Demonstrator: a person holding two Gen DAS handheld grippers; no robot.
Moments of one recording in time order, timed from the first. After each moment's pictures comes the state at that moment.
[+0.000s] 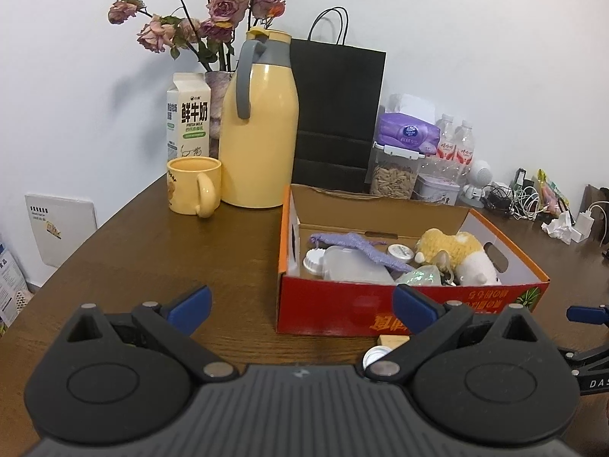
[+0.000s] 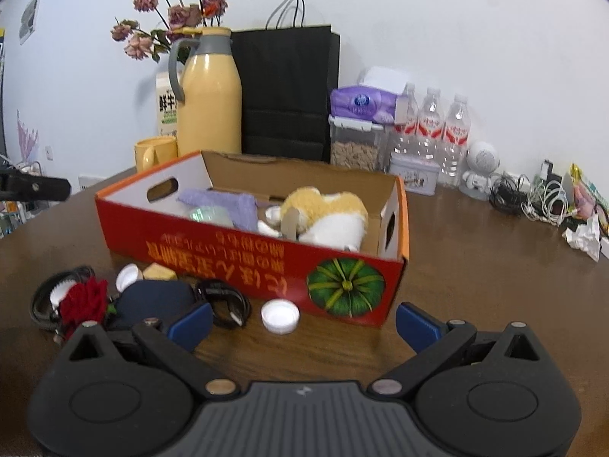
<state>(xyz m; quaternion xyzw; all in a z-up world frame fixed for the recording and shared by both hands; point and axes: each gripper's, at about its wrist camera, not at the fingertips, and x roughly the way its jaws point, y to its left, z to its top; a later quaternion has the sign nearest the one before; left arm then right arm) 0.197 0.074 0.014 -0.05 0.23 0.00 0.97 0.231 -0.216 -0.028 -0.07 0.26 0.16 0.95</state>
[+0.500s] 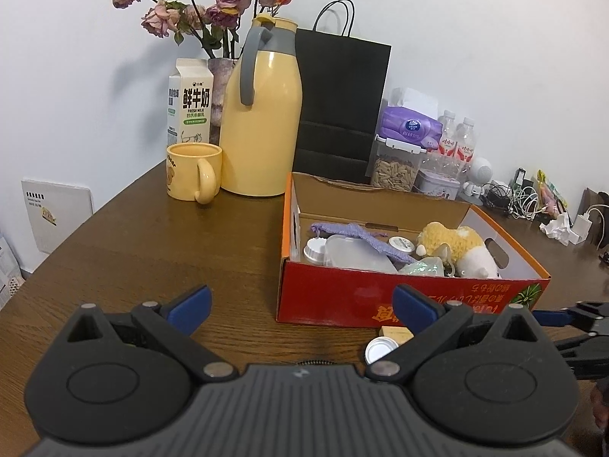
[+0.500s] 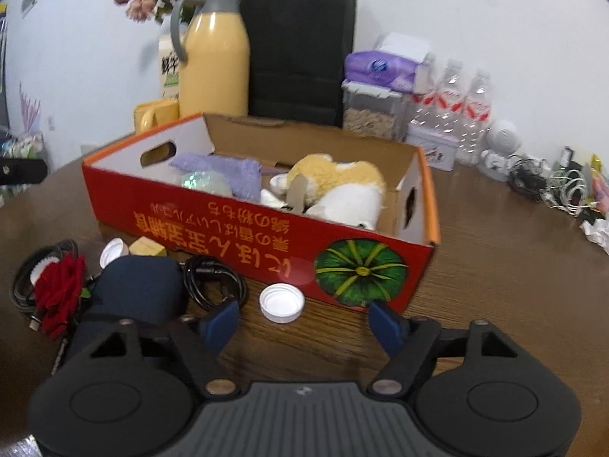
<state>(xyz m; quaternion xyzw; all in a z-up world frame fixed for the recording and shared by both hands) 0.202 0.081 0.003 -0.07 0.24 -0.01 0.97 0.267 -0.198 -0.044 -0.09 0.31 0.18 0.93</state>
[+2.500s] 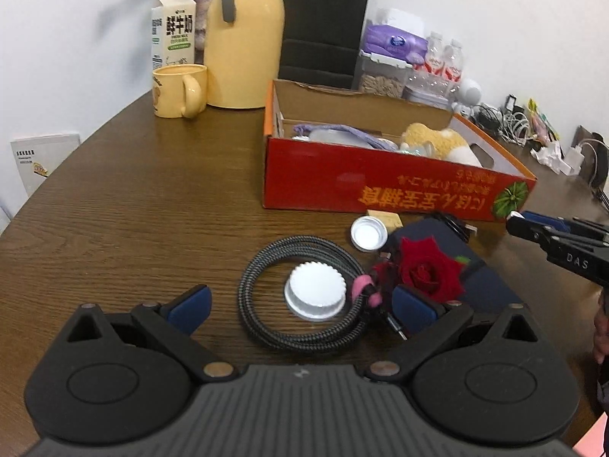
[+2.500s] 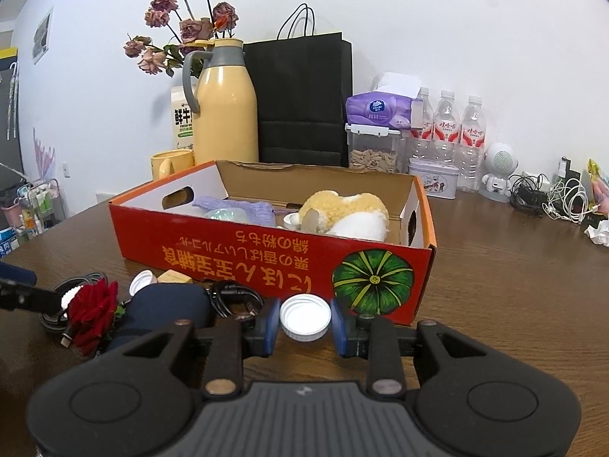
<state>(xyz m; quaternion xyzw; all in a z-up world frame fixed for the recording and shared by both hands) 0.172 0.065 -0.034 -0.05 0.35 -0.03 0.94 0.233 -0.215 -0.043 -0.04 0.23 0.19 0.95</state>
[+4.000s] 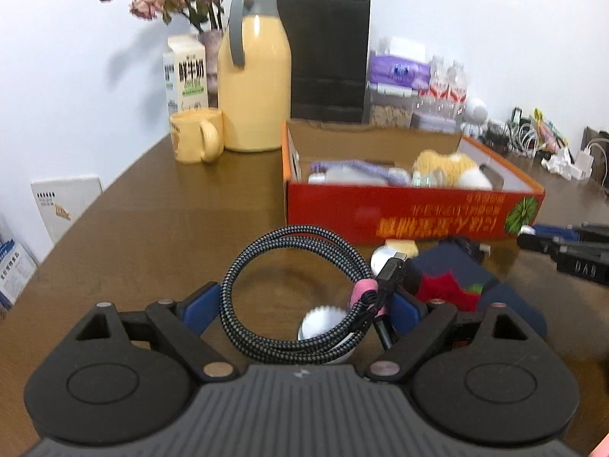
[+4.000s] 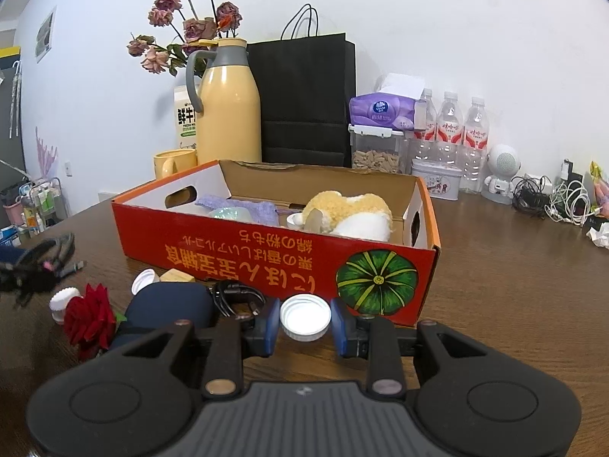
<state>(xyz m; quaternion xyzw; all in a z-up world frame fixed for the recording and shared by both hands) 0.160 0.068 -0.015 -0.01 0.28 -0.01 0.96 0.231 -0.211 -0.042 -0.04 0.23 0.20 0.95</state>
